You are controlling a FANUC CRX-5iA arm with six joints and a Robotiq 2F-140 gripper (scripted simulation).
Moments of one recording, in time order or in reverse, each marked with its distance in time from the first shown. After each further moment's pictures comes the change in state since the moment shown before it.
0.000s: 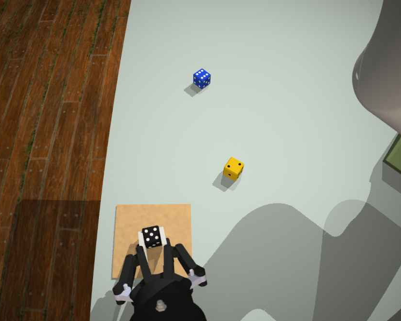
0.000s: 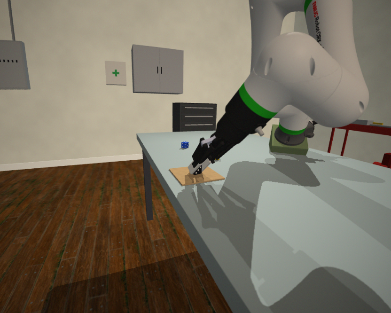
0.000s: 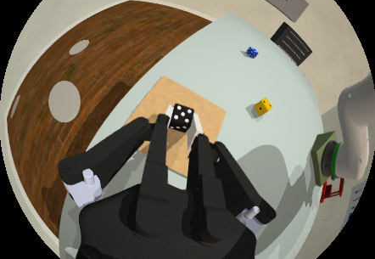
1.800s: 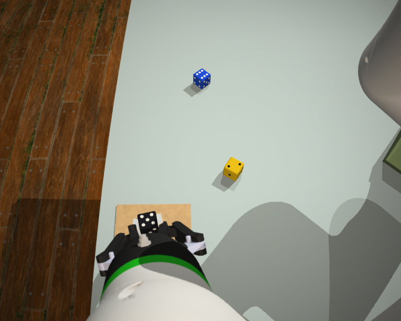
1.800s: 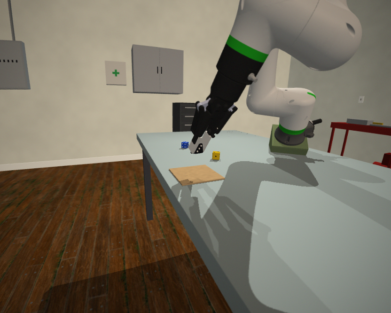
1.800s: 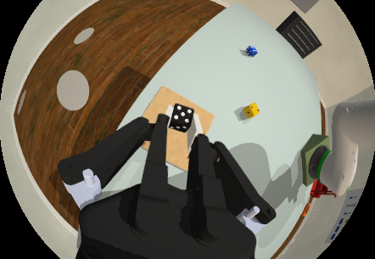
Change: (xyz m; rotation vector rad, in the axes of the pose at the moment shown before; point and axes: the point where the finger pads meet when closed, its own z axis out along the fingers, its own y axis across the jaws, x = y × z) arm 0.052 0.000 -0.049 0.002 -0.190 0.004
